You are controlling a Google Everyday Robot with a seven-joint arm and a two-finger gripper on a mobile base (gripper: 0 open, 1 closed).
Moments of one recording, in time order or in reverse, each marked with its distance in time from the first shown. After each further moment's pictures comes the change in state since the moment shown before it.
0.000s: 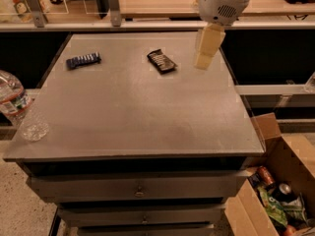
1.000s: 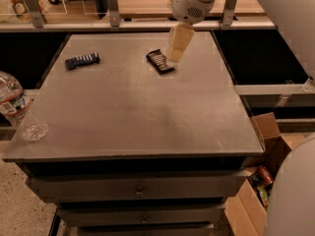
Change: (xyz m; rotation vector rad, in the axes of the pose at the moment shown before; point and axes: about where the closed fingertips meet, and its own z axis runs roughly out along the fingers) arm -0.047 -0.052 0.056 0.015 -0.103 -0.048
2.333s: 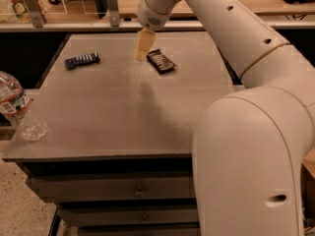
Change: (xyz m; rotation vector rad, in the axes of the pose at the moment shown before) arm -0.054 -0.062 0.105 0.018 -0.059 0.001
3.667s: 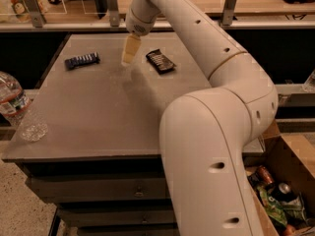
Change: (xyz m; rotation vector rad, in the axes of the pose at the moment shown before) arm -0.009 -0.034 0.066 0.022 -0.012 0.057
